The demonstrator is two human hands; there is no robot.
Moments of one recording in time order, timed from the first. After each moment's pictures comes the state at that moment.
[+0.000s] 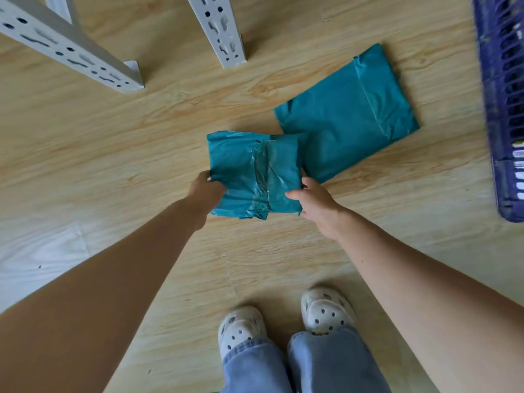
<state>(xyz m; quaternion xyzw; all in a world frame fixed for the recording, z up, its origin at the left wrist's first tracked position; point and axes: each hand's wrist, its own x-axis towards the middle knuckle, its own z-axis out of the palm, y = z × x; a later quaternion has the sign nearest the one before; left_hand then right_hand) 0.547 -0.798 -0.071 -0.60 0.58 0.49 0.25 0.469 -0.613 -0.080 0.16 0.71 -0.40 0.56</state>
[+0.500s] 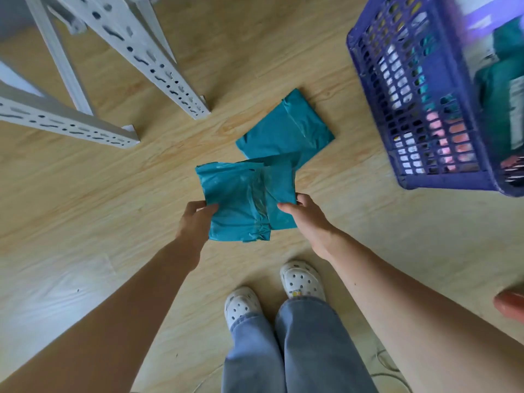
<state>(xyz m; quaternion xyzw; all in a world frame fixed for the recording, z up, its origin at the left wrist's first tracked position) 0.549 -0.745 0.104 -0.58 0.56 0.54 0.23 0.481 -0.554 0.089 0.23 0.71 -0.45 0.49</state>
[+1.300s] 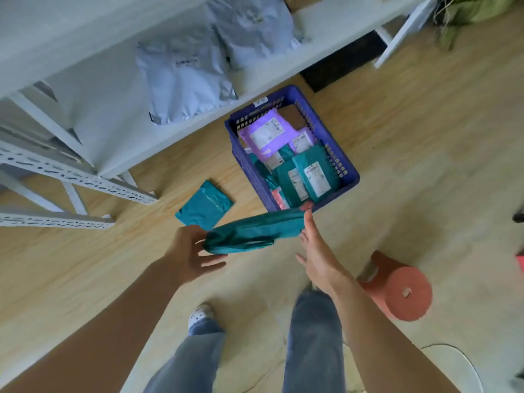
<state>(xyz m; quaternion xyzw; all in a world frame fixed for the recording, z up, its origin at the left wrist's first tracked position) 0.464 -0.512 0.473 -0.52 0.41 0.69 0.30 0.447 -0.273 0.487 0.32 0.60 -0.64 0.35</state>
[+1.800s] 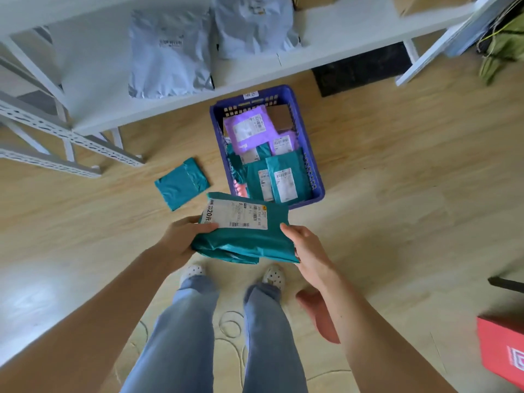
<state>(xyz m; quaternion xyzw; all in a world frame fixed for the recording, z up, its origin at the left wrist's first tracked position) 0.417 -0.309 0.508 -0.53 0.46 0.69 0.20 0.350 -0.078 0.491 0.29 0.63 -0.56 0.45</state>
